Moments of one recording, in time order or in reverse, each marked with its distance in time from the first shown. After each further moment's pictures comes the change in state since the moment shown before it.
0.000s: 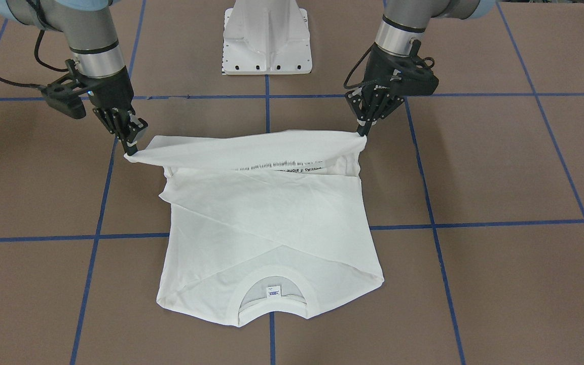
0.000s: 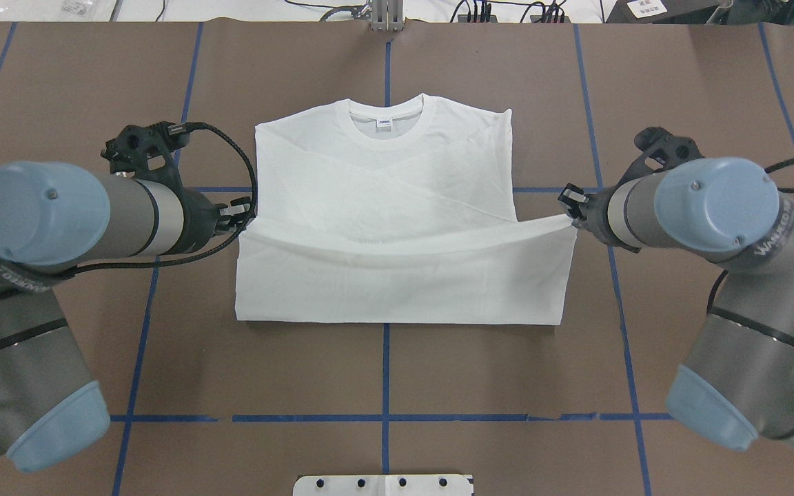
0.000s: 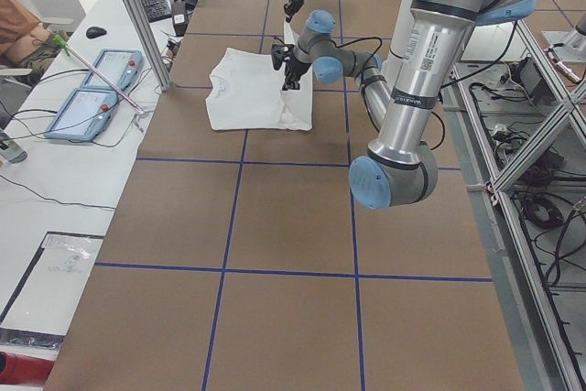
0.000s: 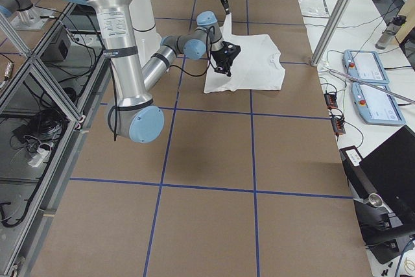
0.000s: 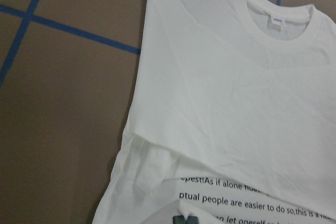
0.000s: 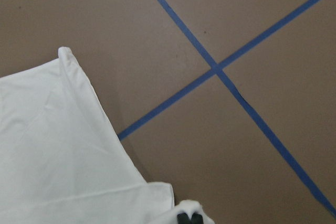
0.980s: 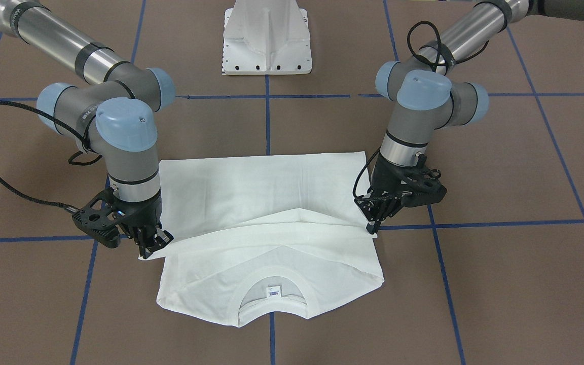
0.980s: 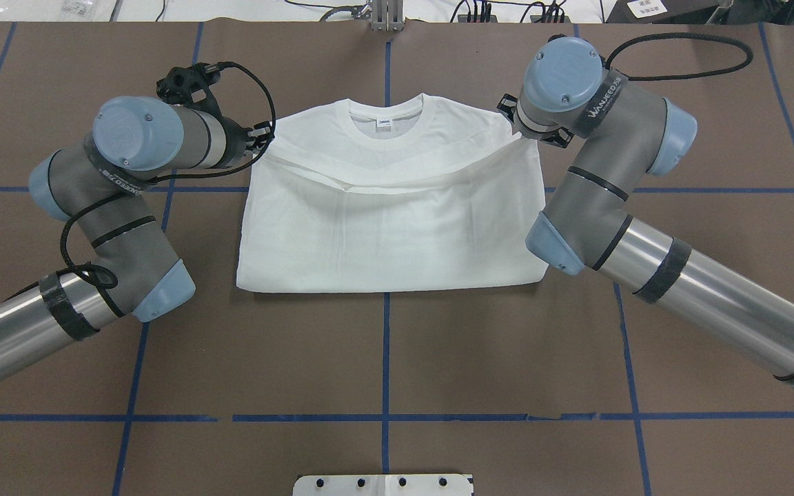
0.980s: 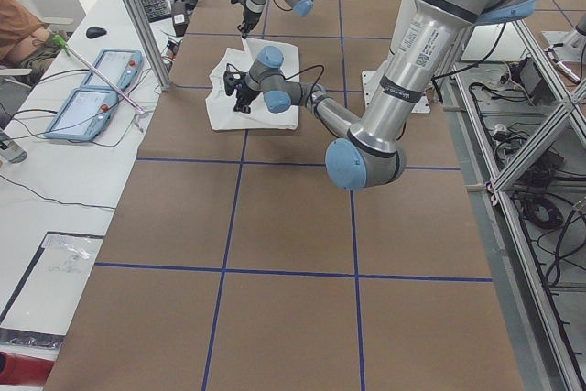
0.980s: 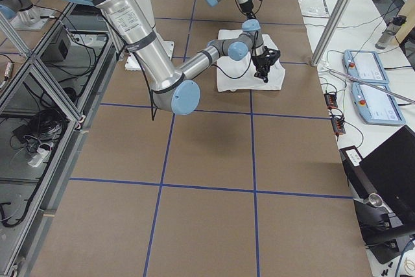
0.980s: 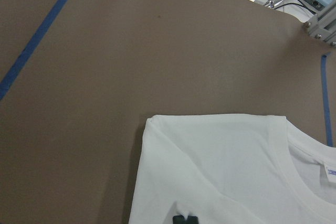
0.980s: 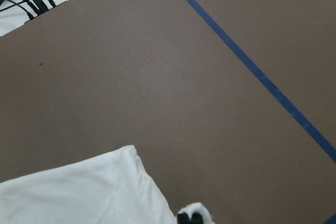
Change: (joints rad) left arm -0.117 -0.175 0.571 -0.439 0.011 0.019; right arm 0.110 0.390 -0.635 0.158 0.001 -0.125
